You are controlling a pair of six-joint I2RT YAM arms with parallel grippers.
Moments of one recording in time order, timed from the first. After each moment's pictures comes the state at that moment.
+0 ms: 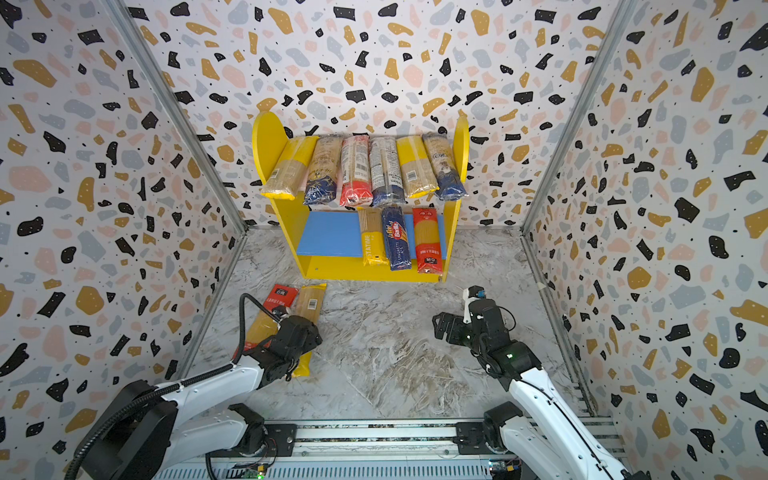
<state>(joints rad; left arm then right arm) -0.55 1.18 0.38 -0.07 -0.36 -0.87 0.40 0.77 0.61 -0.52 -0.10 0.54</state>
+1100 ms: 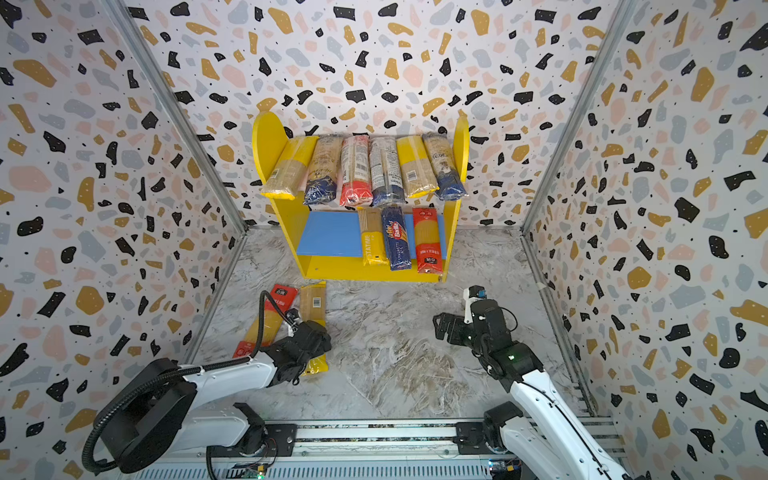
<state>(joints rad) -0.65 1.31 0.38 -0.06 -0.49 -0.87 0.39 0.75 0.61 -0.52 -0.10 0.51</state>
